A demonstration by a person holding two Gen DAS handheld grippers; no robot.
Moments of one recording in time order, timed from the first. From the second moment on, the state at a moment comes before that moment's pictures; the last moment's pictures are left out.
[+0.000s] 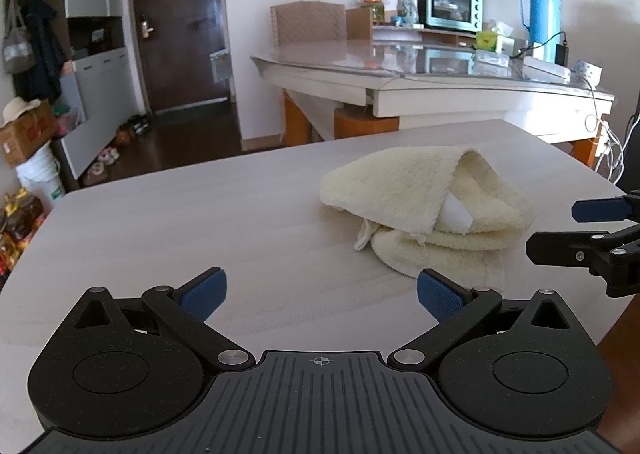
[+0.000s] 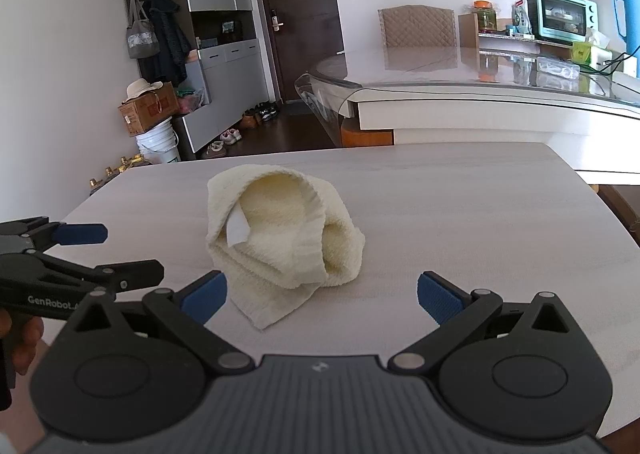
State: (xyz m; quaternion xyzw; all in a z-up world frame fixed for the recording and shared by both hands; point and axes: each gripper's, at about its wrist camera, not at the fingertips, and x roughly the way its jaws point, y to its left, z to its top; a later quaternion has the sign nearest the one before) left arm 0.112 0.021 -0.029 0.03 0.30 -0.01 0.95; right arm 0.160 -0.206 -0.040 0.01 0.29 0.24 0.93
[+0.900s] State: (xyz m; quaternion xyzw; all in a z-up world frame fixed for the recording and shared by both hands) left arm 0.164 -0.017 -0.024 0.09 0.27 -0.10 0.95; right arm 0.184 -0.228 -0.029 0.04 0.26 0.23 0.93
